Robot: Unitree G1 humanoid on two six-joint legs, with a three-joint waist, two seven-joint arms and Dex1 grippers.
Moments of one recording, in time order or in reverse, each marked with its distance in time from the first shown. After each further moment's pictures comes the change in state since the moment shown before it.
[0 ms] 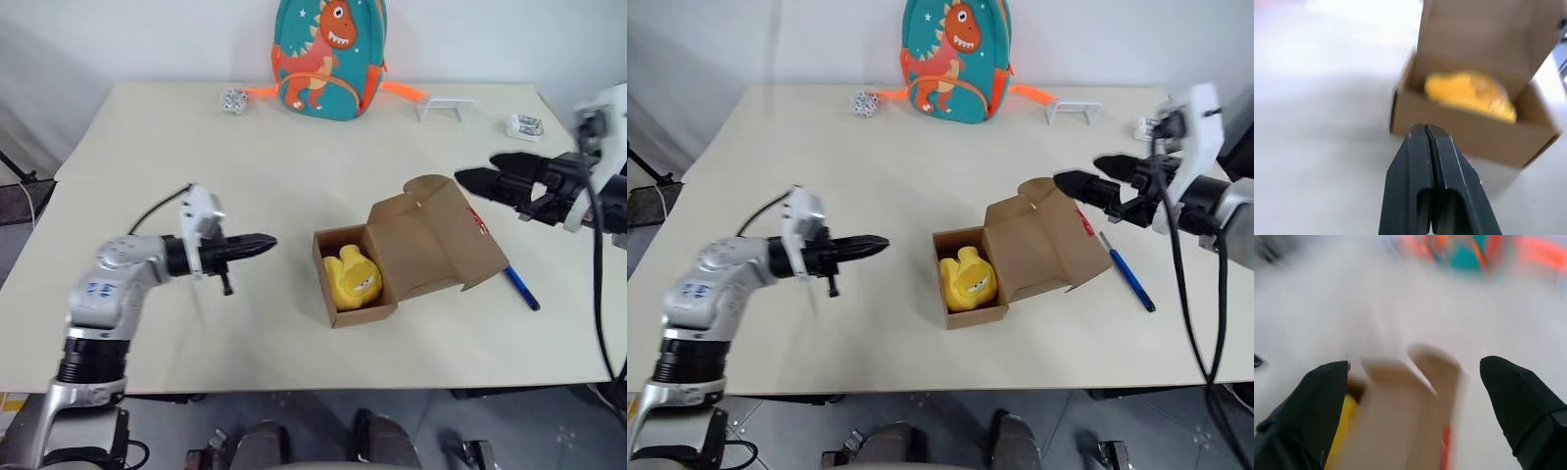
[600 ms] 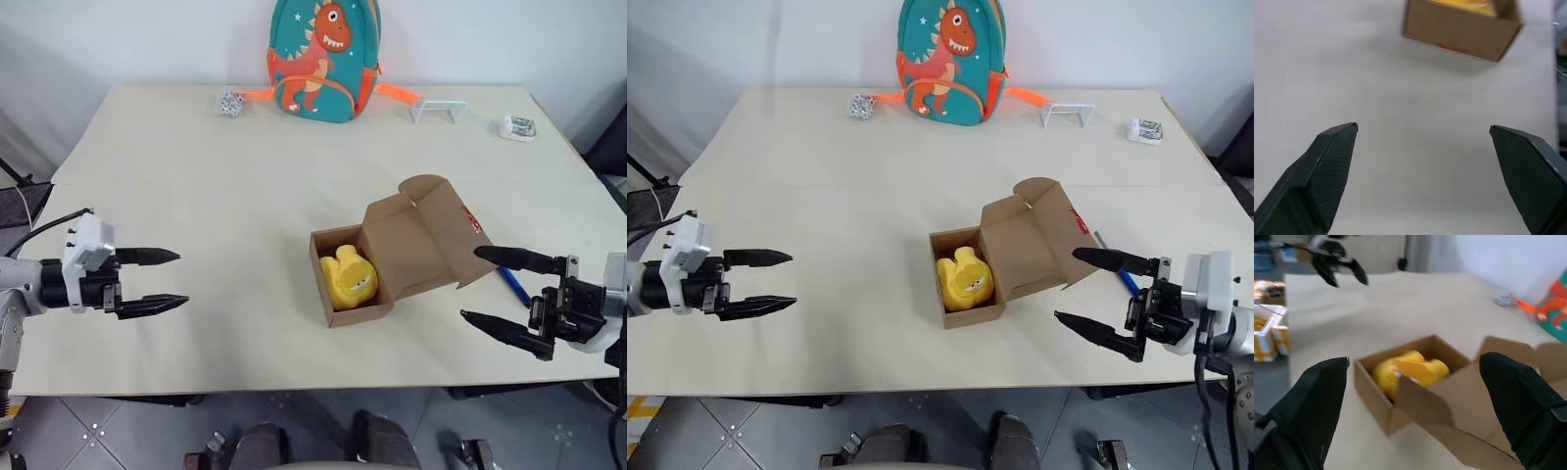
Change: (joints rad) left arm 0.215 0.286 0.149 0.058 -0.042 -0.084 -0.237; right arm 0.550 0.243 -0.106 -0.098 -0.469 -0.666 0.835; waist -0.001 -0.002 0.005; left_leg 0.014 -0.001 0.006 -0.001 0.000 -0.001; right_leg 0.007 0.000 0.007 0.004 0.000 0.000
